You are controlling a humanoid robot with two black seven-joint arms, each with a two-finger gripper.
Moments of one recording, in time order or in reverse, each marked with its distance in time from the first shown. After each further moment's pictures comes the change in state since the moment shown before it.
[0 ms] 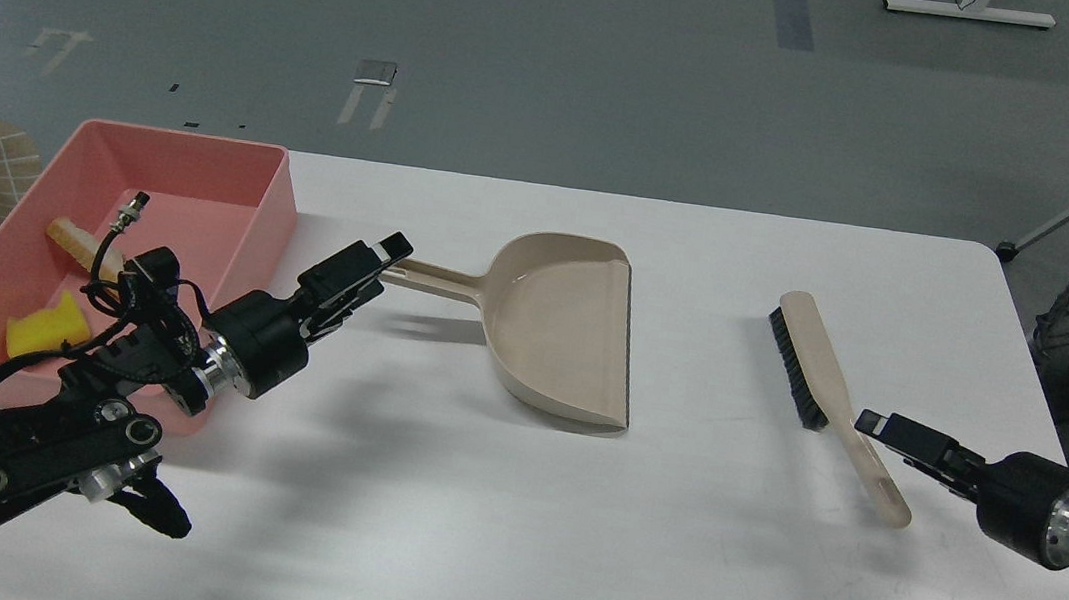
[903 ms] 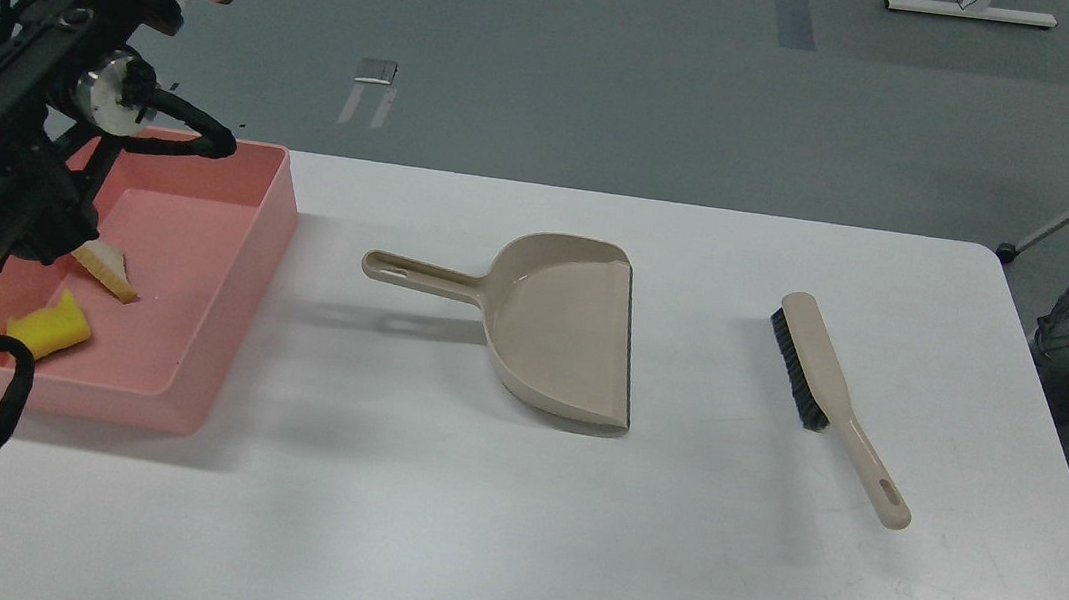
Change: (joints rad) left arm -0.576 -0.363 -0.432 0.771 -0.283 -0.441 0.037; right arm 0.299 0.510 0.734 -0.612 0.125 0.155 0.133
